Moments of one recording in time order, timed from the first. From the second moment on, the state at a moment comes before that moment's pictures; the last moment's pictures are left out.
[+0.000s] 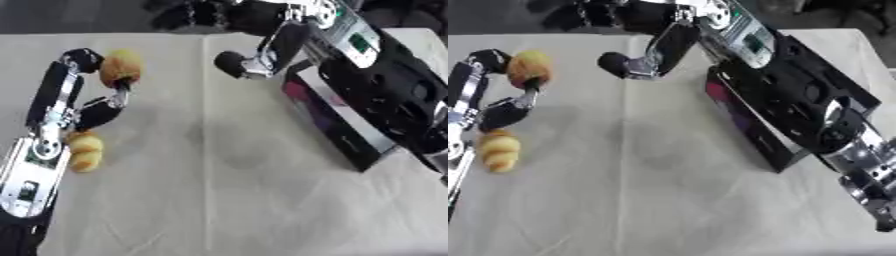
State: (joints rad) left arm -0.67 0.12 -0.26 -1.40 -0.62 -0.01 0.05; right arm -0.89 -0.58 0.42 -1.58 -0.49 -0.40 0.78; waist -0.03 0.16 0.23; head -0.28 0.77
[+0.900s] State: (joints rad) left arm -0.67 0.10 -0.29 -1.43 -0.61 -0.01 0.02; right arm -0.90 -0.51 0.40 -1.42 -0.28 -0.47 0.71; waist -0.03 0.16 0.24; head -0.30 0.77
